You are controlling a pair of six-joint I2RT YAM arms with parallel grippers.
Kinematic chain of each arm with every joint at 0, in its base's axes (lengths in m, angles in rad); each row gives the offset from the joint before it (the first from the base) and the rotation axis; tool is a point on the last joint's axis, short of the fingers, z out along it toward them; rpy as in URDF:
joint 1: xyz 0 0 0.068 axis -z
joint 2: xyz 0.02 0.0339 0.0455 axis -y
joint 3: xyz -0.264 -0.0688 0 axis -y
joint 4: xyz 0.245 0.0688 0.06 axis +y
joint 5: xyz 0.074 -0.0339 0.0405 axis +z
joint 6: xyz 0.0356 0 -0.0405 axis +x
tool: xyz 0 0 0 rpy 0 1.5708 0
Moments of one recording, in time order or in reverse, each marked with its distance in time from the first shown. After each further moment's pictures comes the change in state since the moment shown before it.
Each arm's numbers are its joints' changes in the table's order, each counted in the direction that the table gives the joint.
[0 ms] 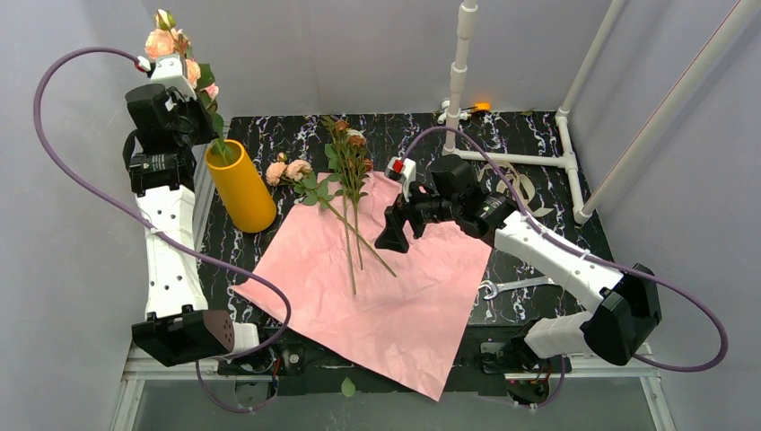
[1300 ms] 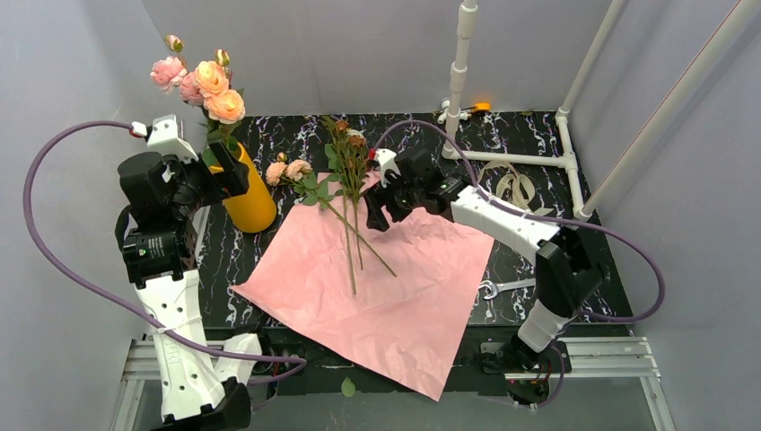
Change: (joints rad) left arm -0.036 0.403 -0.243 0.215 -0.140 -0.142; right arm 0.000 -0.314 0.173 0.058 -0.277 0.047
